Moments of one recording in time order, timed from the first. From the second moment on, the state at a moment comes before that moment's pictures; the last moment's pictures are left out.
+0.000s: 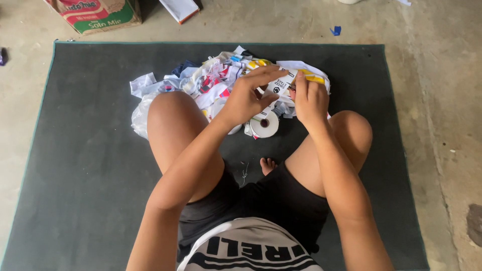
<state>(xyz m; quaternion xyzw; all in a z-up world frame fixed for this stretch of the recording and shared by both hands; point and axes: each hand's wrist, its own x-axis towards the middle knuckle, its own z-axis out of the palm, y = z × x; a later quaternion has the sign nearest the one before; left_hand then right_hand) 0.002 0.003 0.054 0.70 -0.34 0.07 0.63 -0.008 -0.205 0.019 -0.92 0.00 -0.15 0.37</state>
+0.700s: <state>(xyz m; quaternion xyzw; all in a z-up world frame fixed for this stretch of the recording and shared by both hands) 0.025 -0.003 0.004 0.61 -0.35 -0.07 0.70 0.003 -0.214 0.000 -0.91 -0.08 -0.23 0.33</state>
